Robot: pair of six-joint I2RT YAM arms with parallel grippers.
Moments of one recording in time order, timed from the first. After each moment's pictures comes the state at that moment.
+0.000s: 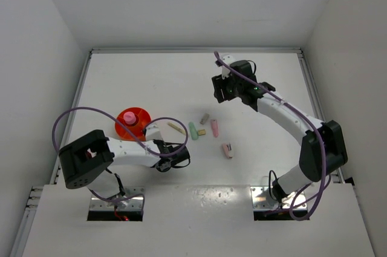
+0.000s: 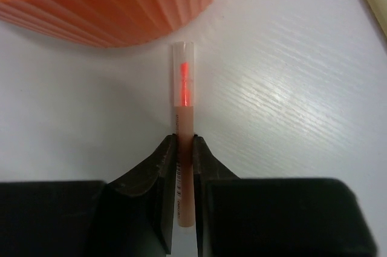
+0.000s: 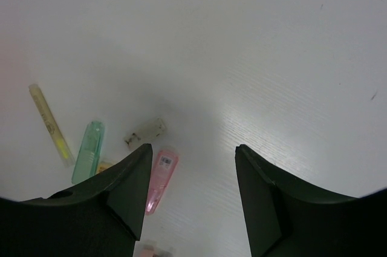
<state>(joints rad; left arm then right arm) -1.08 1.50 0.62 -0.67 -0.82 -1.58 0.46 1.55 1.14 -0.27 -0.03 -0.01</state>
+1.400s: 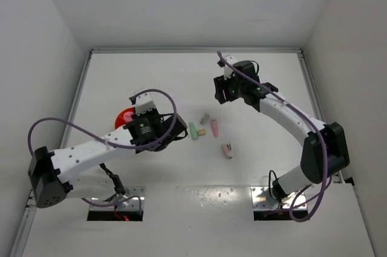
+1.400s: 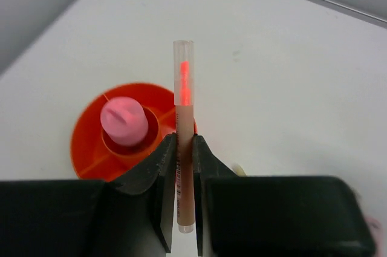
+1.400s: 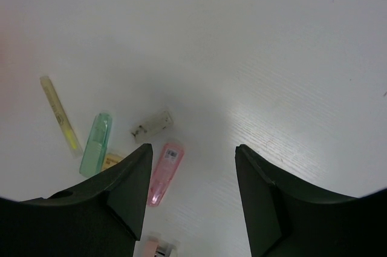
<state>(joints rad) -1.02 1.17 1.00 -0.92 -1.27 -1.23 0.44 1.52 1.12 -0.28 -0.09 0.00</state>
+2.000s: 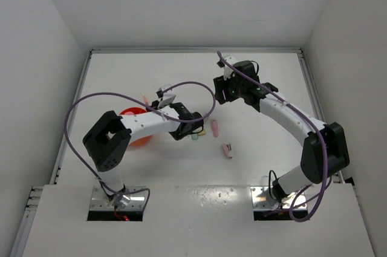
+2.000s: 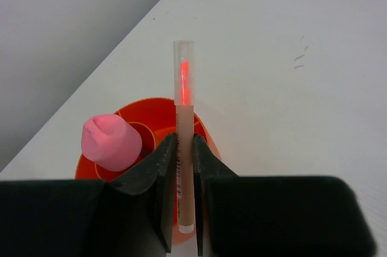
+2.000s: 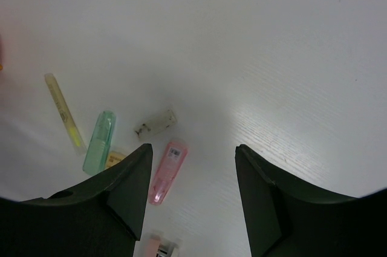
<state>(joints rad) -0.89 1.75 1.22 -1.24 -1.45 -1.54 0.44 1.53 1.12 -0.28 -0.11 0.00</state>
